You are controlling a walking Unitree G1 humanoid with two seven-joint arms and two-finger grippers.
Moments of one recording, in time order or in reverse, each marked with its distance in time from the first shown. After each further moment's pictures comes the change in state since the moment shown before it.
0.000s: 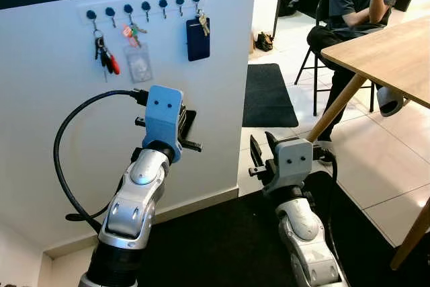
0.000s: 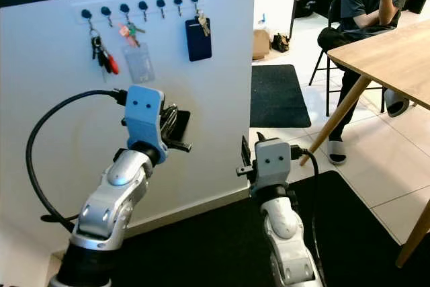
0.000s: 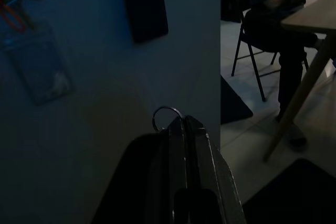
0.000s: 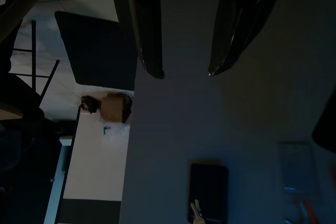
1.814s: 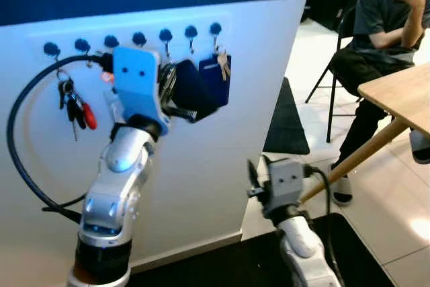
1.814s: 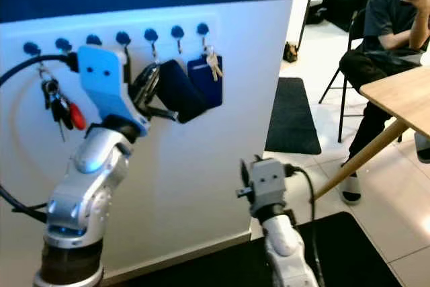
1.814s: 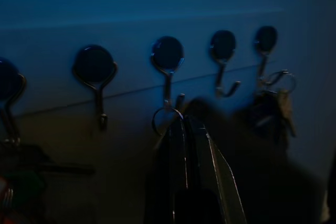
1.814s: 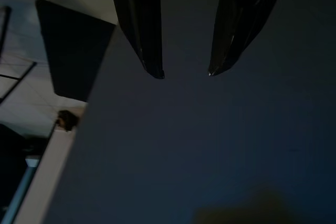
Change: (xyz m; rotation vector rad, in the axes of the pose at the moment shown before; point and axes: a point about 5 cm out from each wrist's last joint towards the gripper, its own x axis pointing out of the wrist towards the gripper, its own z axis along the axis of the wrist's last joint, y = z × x) left arm -0.016 0.019 0.063 -0.027 -0.255 0.023; right arm -0.022 0.005 -0.033 -0.039 0.130 0.060
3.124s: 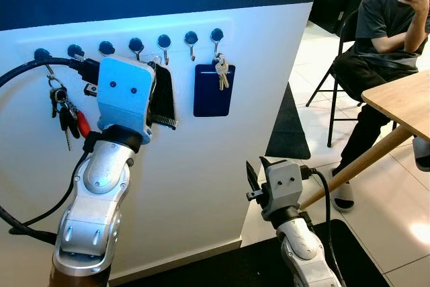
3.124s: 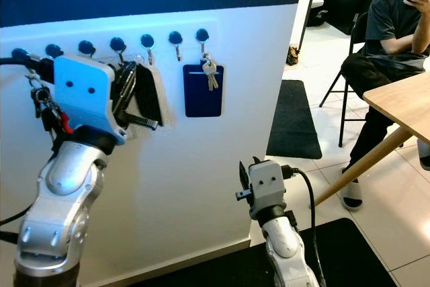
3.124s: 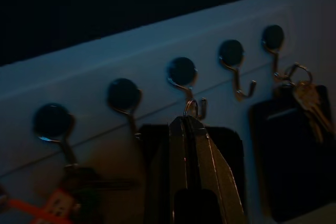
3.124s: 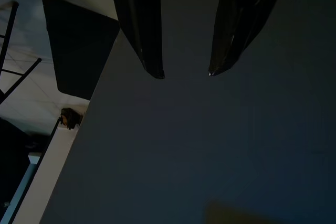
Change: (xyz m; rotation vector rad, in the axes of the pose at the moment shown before) left arm -0.026 0.004 0.014 0.246 -0.043 0.016; right arm -0.002 -0.003 -0.003 -0.014 0.008 0.002
